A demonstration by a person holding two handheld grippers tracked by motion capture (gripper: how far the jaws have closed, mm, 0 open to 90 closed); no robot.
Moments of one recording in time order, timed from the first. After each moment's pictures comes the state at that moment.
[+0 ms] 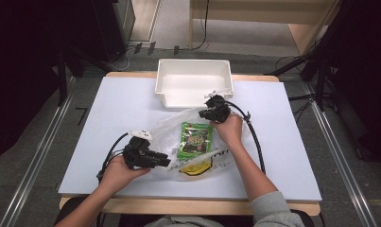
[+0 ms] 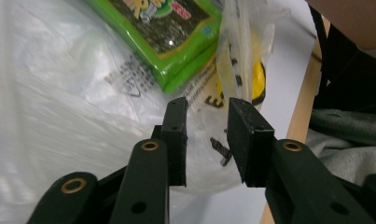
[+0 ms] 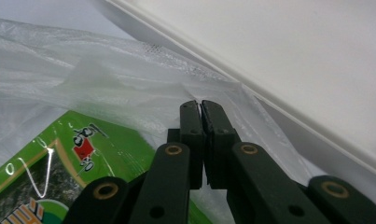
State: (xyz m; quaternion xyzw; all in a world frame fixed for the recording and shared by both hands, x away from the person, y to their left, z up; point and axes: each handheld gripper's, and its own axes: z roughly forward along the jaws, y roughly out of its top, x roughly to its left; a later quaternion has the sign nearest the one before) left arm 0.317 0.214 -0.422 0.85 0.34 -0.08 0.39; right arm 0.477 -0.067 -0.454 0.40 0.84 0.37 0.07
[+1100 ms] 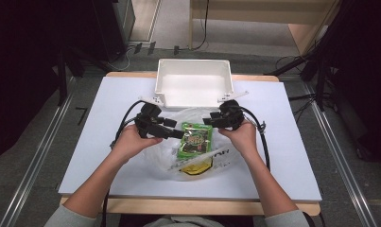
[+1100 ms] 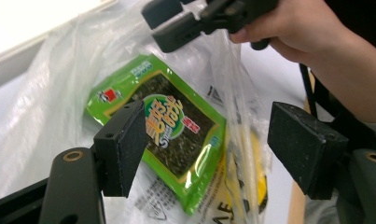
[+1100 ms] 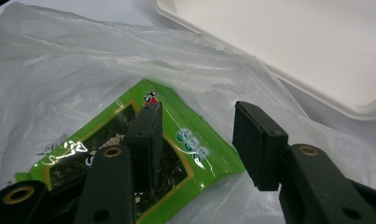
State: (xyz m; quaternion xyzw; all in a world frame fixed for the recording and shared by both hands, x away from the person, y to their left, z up) left arm 0.389 0.181 -0.375 0.85 0.31 -0.07 0.43; right arm 0.432 -0.104 -0.424 0.38 0.82 0.42 0.05
